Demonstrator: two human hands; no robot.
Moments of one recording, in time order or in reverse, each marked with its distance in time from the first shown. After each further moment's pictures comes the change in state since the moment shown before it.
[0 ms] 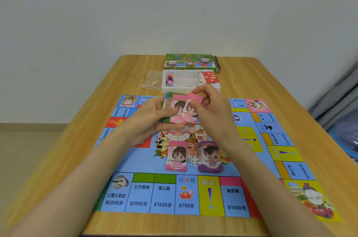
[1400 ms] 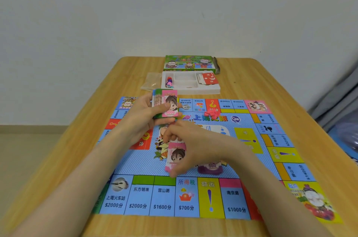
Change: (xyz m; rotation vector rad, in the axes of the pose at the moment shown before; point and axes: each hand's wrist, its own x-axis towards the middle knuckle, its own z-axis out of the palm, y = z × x) left_hand 0.002 0.002 -0.004 0.005 0.232 0.087; right_hand -0.016 -0.010 -0.001 -0.339 -0.978 -0.098
